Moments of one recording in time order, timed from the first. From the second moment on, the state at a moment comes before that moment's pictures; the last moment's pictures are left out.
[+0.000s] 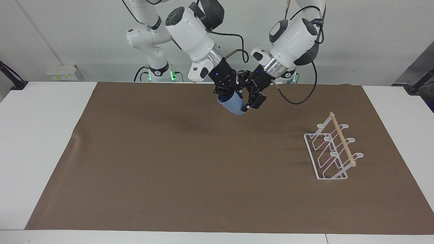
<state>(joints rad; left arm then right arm) -0.52 -0.08 -0.04 -2.02 -0.60 2.33 1.13 0.37 0.09 0.19 -1.74 0.54 2.21 0.26</state>
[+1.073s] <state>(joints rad) -0.53 -0.05 -0.07 -1.99 -0.60 2.38 1.10 0.37 0.09 0.19 -1.74 0.54 2.21 0.26</state>
